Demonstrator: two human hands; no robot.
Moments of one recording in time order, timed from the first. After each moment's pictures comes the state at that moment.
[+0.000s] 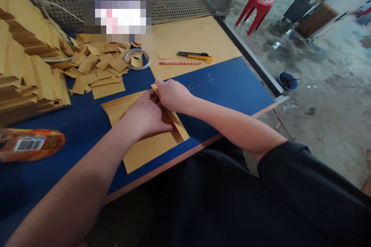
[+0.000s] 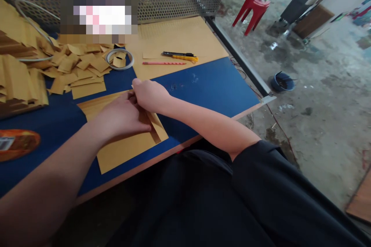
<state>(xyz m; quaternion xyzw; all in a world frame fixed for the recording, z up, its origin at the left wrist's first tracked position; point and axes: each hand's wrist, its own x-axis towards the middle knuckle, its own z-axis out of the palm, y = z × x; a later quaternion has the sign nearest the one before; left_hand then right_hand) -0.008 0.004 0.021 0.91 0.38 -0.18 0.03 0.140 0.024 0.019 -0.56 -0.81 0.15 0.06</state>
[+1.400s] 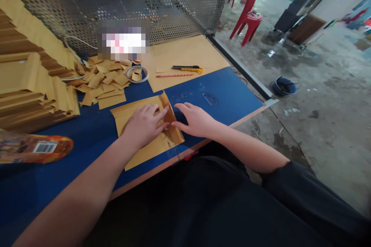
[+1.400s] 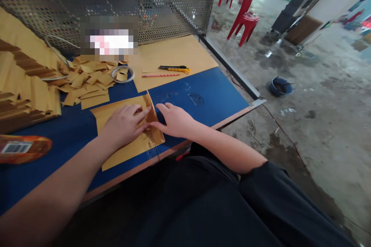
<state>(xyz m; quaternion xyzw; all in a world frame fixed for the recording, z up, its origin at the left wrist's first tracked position) -0.026 -0.019 -0.002 0.92 0.39 0.00 -0.01 0.216 -0.069 0.015 -0.54 -0.80 0.21 0.18</state>
